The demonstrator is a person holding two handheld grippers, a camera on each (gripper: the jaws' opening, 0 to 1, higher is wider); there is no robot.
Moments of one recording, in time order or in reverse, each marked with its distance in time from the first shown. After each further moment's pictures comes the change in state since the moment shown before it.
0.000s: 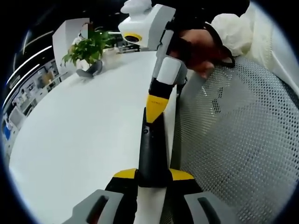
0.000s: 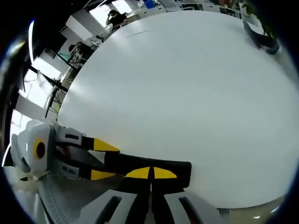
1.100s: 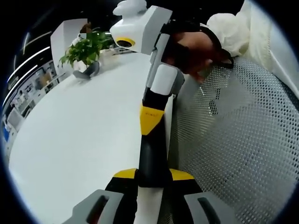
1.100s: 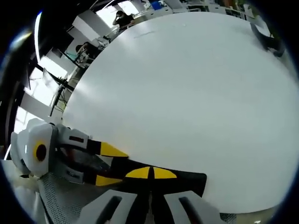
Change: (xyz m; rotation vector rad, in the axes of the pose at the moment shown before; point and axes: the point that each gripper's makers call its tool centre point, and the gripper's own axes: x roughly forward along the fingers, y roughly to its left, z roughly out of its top) left arm 0.002 -0.007 0.003 0.024 -0.013 -0.020; right arm 0.008 0.010 -0.004 -0.005 0.010 0.041
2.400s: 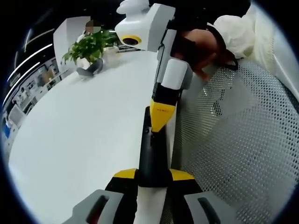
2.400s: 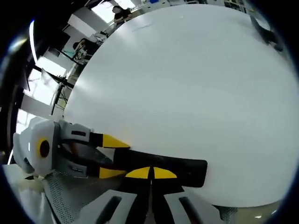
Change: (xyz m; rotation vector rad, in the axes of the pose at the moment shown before) left arm -0.001 0.007 -0.002 -0.025 0.015 0.015; right arm -0.003 0.002 -0.006 0.031 0.066 0.010
